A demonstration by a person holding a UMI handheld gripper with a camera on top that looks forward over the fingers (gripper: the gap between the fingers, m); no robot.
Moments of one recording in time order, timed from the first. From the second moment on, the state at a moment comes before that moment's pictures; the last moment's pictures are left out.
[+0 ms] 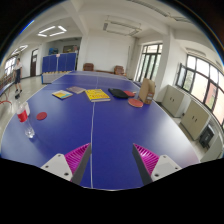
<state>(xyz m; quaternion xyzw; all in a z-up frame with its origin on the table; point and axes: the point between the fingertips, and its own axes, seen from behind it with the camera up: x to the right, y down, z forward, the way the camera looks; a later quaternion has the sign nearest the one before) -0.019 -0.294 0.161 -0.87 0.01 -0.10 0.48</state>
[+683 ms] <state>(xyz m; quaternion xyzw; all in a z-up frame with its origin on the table) -0.340 -0.328 0.069 -0.88 -0.01 -0.03 0.47</state>
